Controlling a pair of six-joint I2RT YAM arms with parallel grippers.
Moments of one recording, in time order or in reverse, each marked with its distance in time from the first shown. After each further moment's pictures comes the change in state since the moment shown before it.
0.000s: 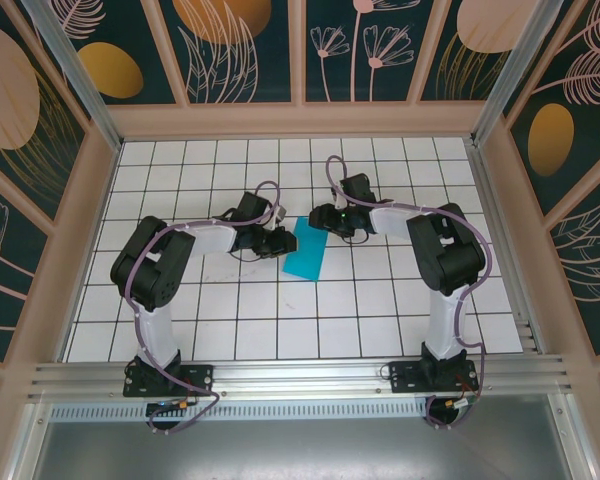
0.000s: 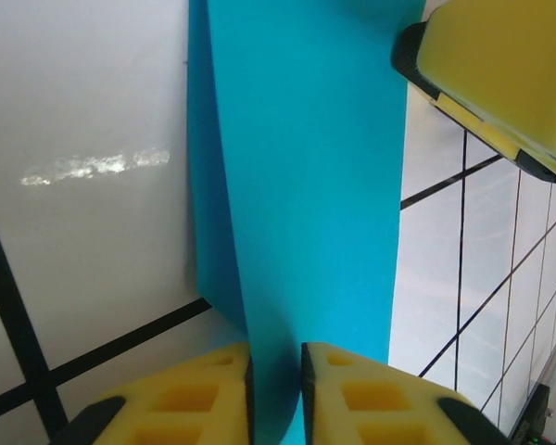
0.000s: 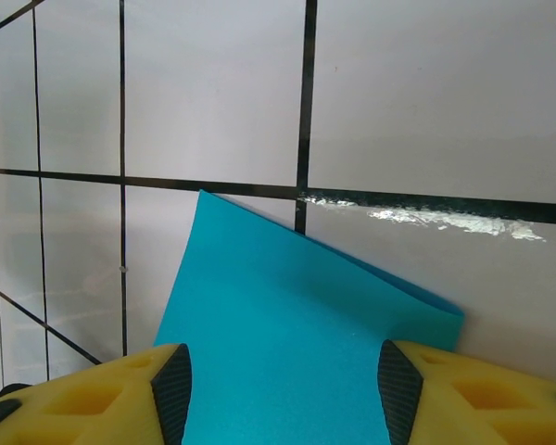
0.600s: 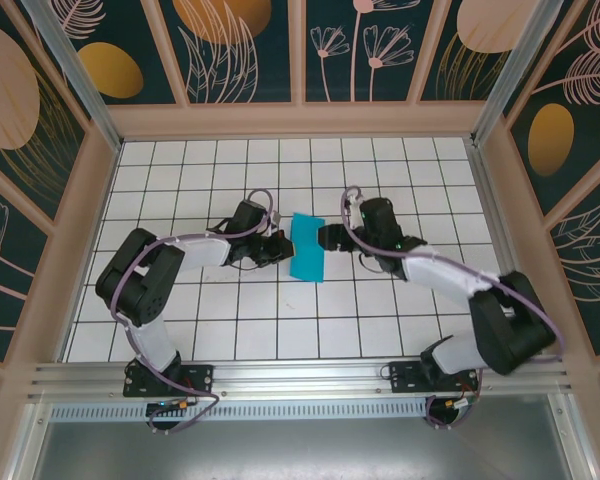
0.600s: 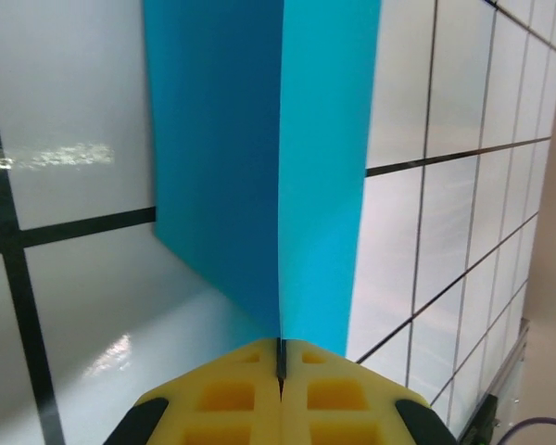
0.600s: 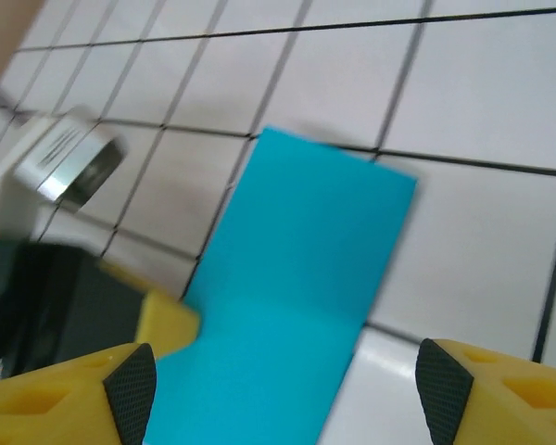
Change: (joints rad) left arm -0.030 -0.132 -0.143 0.113 -0.033 -0.182; right arm 0.135 -0.640 -0.479 0.148 0.237 -0.195
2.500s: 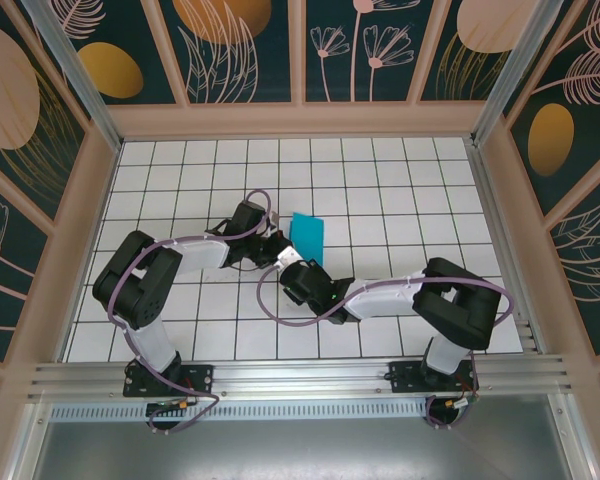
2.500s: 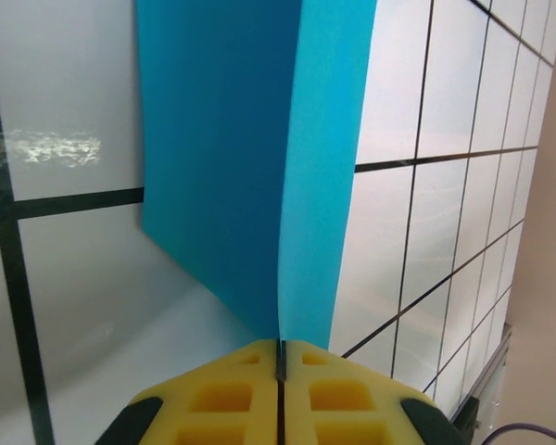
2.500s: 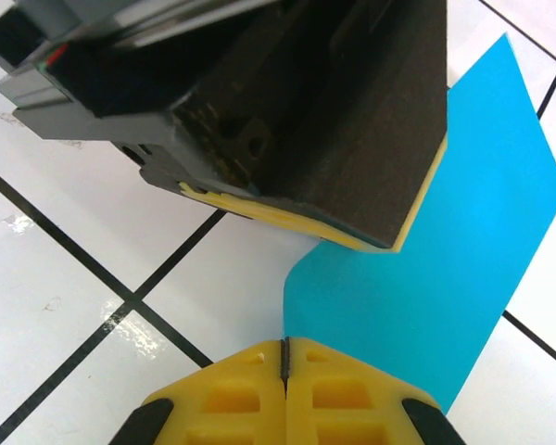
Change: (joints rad) left arm -0.007 -0.016 -0.012 -0.009 0.000 -0.030; right arm 0.556 0.324 0.071 0.066 0.692 -0.274
